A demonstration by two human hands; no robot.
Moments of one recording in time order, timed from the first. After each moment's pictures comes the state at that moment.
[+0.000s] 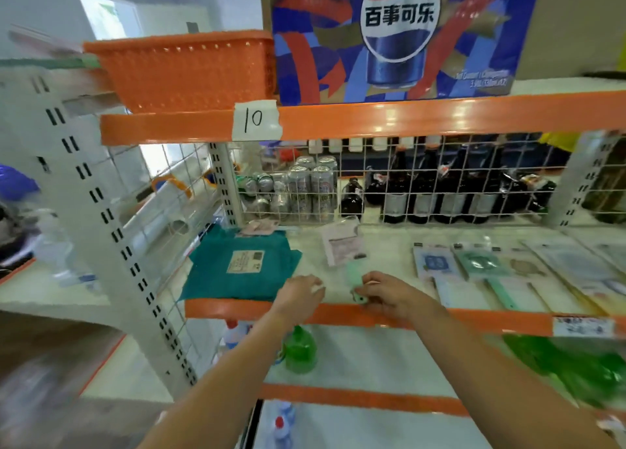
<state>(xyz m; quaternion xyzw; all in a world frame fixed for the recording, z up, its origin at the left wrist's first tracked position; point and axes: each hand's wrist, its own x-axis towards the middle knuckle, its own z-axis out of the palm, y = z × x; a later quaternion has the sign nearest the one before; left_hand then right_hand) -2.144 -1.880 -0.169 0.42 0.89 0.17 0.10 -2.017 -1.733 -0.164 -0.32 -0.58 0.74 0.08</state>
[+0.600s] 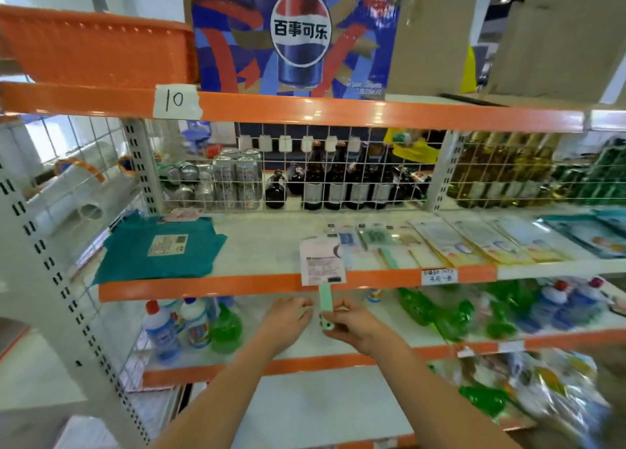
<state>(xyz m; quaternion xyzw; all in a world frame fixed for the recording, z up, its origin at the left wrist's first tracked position) -1.992 -1.871 -0.209 0.50 0.81 0.28 0.14 -1.866 -1.776 -0.200 -0.38 -0.51 0.76 0.15</state>
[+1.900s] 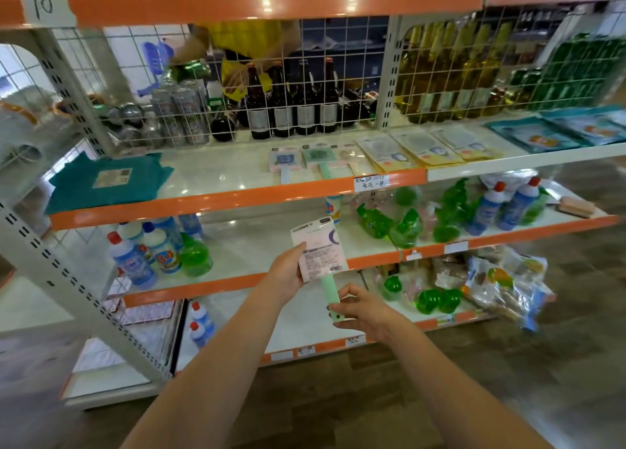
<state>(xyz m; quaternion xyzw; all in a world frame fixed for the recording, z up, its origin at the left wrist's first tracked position) -1.798 -1.858 -0.219 0.06 0.56 0.65 0.51 -1.647 -1.806 -0.268 -0.39 -0.52 0.76 0.09</state>
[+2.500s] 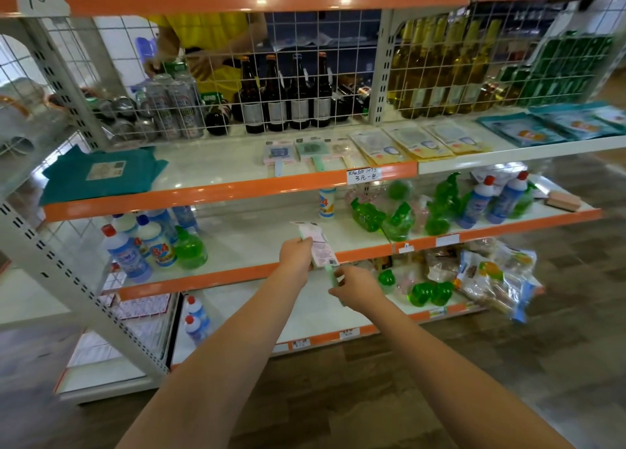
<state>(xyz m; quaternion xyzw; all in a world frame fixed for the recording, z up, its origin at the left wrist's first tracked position) -1.778 -1.839 -0.222 0.09 0.70 0.59 0.40 -1.657 -1.806 -0.246 -0.46 -0.83 0.31 -0.01</state>
